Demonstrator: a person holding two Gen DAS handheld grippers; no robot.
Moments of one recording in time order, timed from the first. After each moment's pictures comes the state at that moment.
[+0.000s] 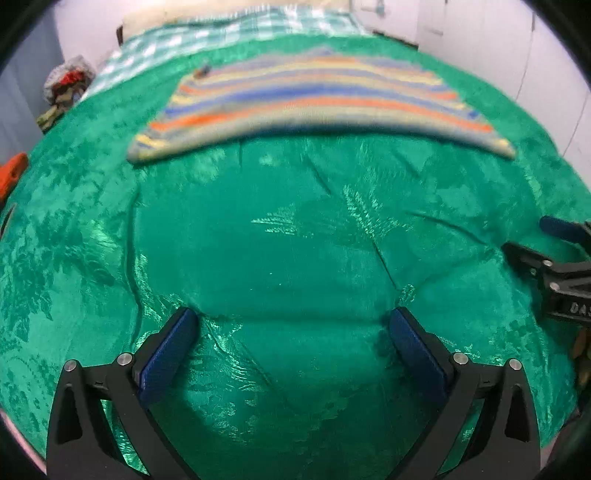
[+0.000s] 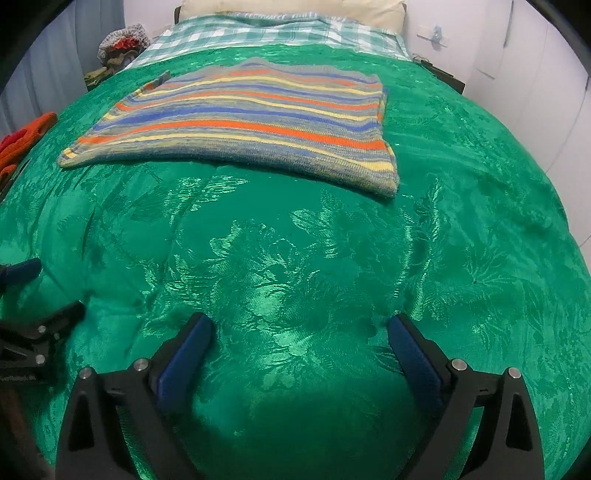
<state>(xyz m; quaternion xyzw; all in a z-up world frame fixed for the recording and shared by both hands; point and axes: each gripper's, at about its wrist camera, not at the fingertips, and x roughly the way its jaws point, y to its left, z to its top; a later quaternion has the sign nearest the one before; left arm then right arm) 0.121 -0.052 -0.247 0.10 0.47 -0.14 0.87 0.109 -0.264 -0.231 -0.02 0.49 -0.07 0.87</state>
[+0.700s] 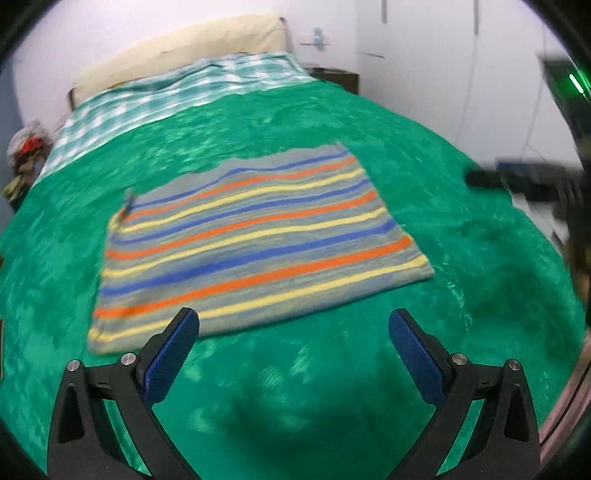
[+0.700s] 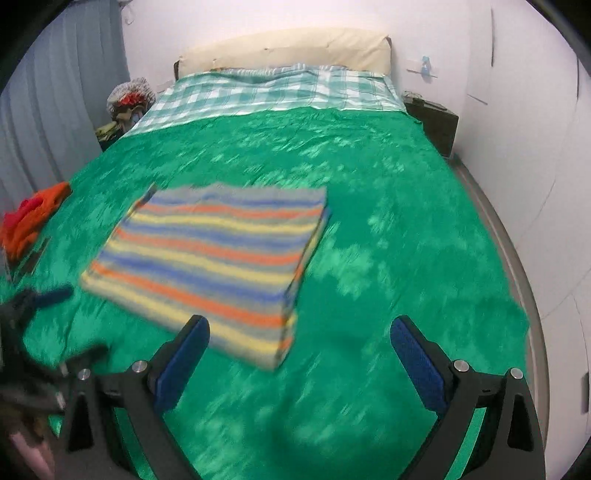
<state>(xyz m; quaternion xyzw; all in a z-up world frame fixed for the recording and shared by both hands) 0.169 -0.160 -0.154 0.14 0.40 -0.24 0.87 0.160 -0.374 -0.095 0.03 0.41 -0.04 0.91</state>
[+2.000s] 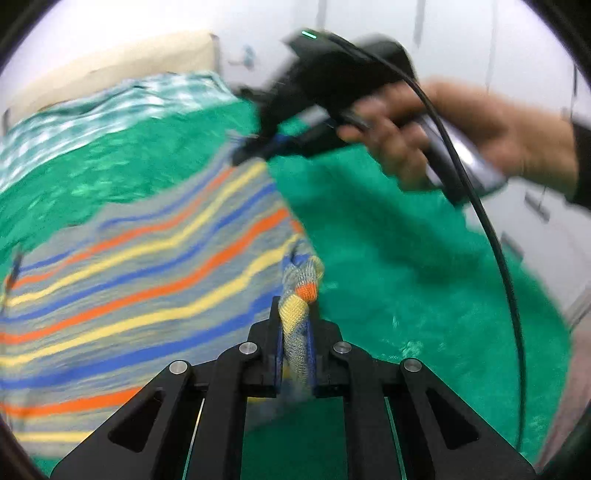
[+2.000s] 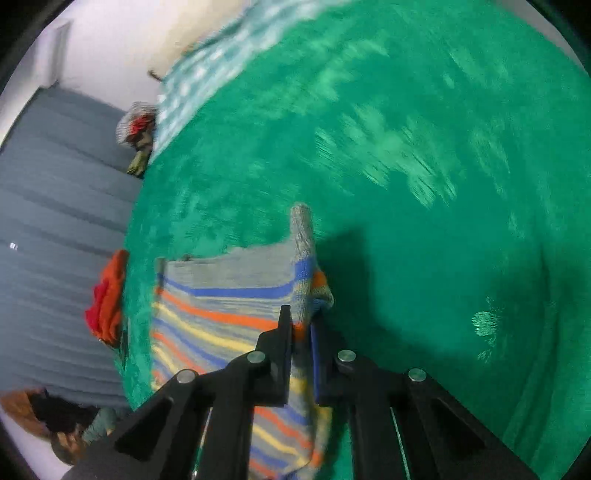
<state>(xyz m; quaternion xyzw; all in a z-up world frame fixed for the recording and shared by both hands) 0.211 -0.200 -0.159 0.07 0.35 -0.38 0.85 0.398 -0.454 -0.170 0.29 0.53 0.13 0.79</state>
